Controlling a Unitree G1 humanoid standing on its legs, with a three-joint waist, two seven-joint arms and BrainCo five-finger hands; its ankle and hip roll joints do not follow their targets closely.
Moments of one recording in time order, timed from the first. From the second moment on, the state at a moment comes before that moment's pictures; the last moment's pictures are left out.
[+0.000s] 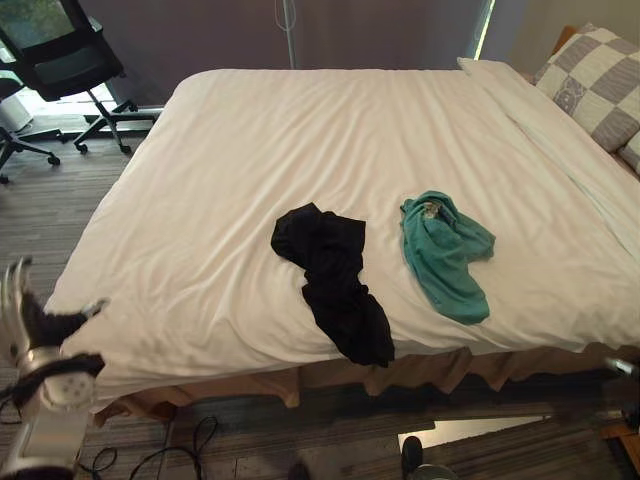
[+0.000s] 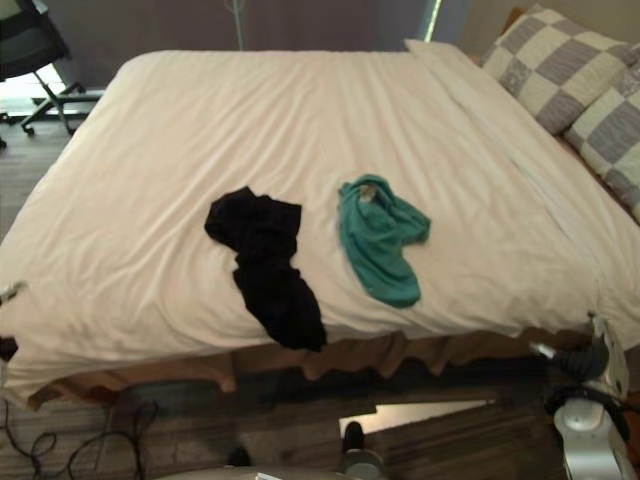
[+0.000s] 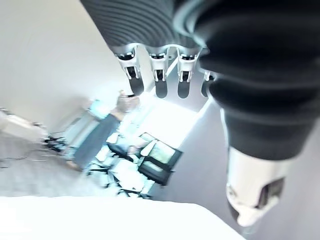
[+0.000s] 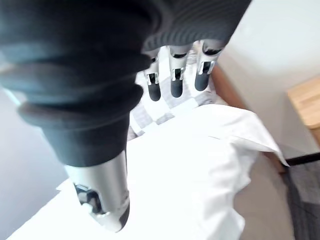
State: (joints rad) left arm 0.09 0.83 0.23 0.27 0.17 -0.05 0.45; right arm 0.19 -0.67 -0.26 0.34 -0.16 0.01 -0.39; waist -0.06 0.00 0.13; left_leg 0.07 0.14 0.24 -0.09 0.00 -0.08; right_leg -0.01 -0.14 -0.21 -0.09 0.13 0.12
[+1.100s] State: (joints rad) left arm -0.62 0.47 -0.24 0.94 0.52 0.06 0.35; right arm -0.19 -0.74 0.07 0.11 -0.28 0.02 -0.37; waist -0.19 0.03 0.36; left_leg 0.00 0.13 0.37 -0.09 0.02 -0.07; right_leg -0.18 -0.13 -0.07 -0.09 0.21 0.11
